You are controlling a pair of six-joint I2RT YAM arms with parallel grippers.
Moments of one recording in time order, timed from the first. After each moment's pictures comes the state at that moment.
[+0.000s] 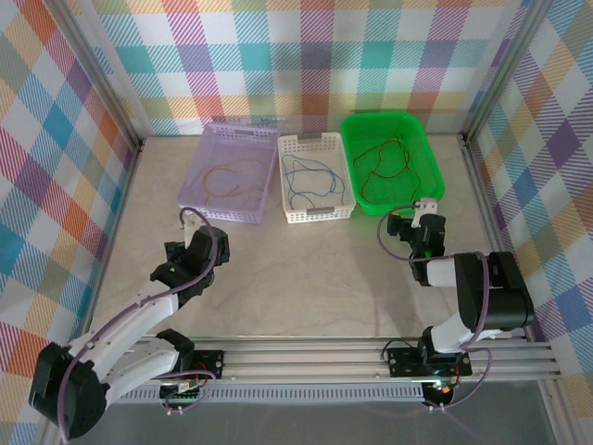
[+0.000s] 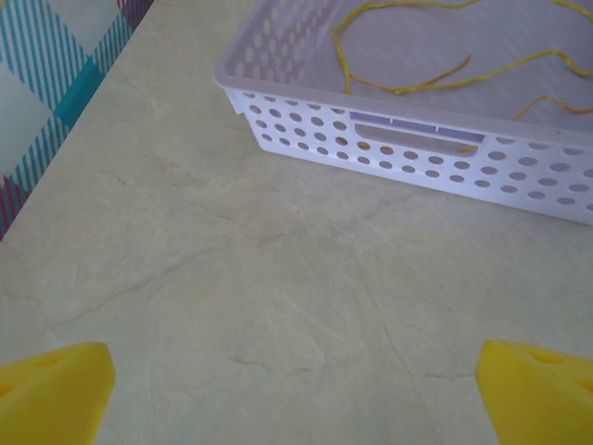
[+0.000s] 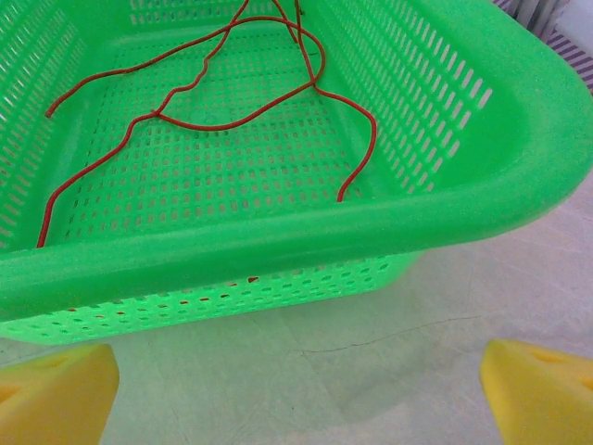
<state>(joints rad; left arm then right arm) -0.48 0.98 0.58 -0.39 -0.68 -0.36 0.05 1.53 0.38 0.75 0.11 0.05</state>
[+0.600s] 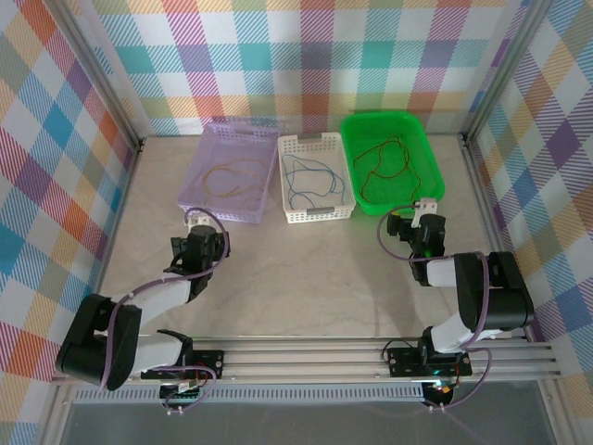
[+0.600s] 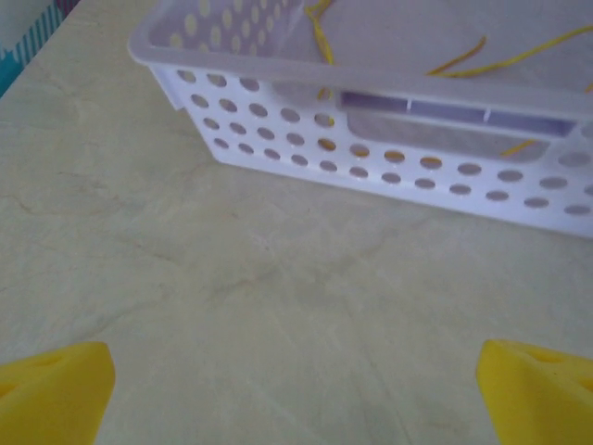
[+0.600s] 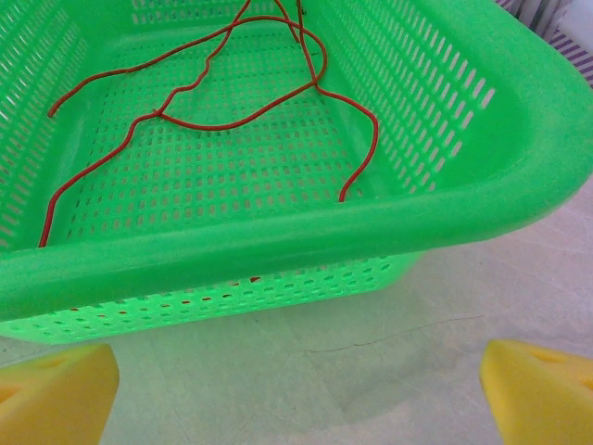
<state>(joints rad) -0.28 1.26 0.39 0.25 -0.47 -0.18 0.05 1.53 0.38 0.75 0.10 0.05</state>
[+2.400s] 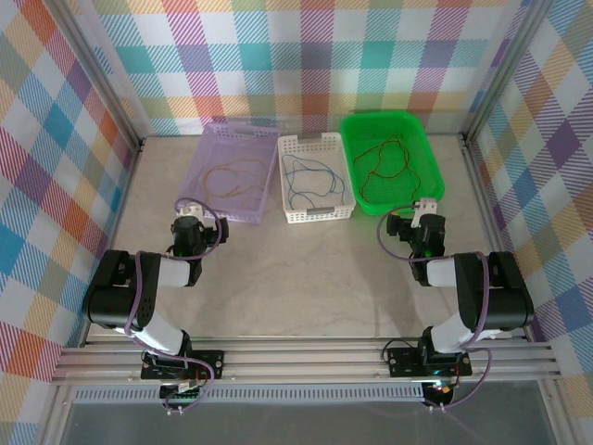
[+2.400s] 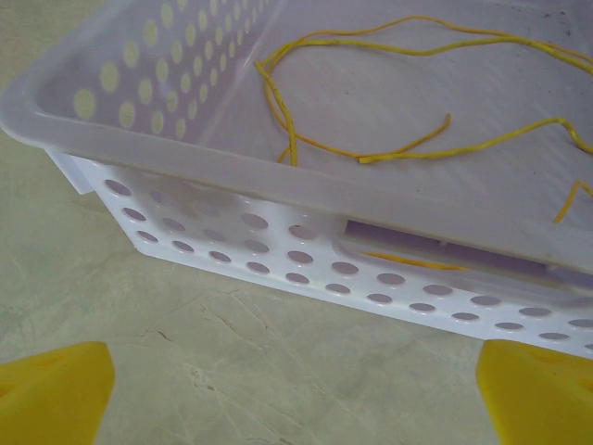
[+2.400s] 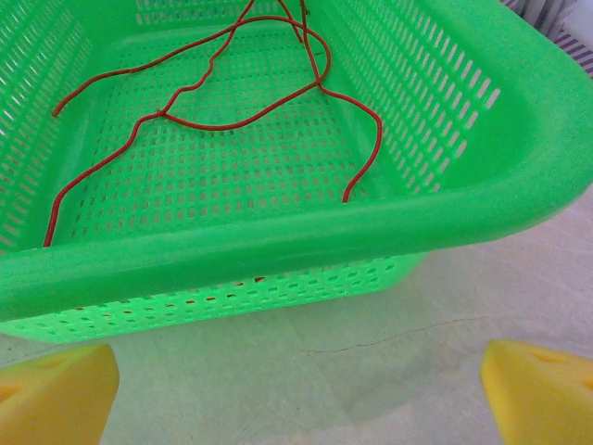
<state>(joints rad) -0.08 1.57 0.41 0.69 -0.14 -0.13 0.05 1.53 0.38 0.75 0.10 0.05</state>
